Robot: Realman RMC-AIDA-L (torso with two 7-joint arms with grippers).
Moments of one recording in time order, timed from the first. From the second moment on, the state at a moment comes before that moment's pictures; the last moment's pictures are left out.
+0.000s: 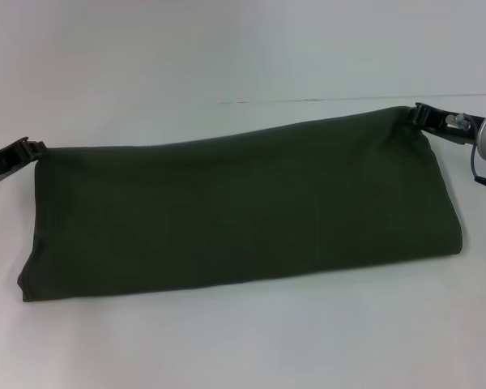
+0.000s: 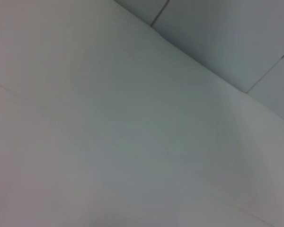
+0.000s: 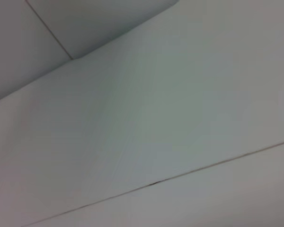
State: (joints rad) left arm -0.65 -2.14 0.30 0.71 2.27 0.92 -2.14; right arm 0.78 2.09 -0.53 -0.51 -2.19 -0.69 2.17
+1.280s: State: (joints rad) left arm -0.56 -2.14 0.33 0.69 2.00 1.12 -1.97; right arm 0.67 2.05 -0.53 -0.50 -1.79 -0.74 1.99
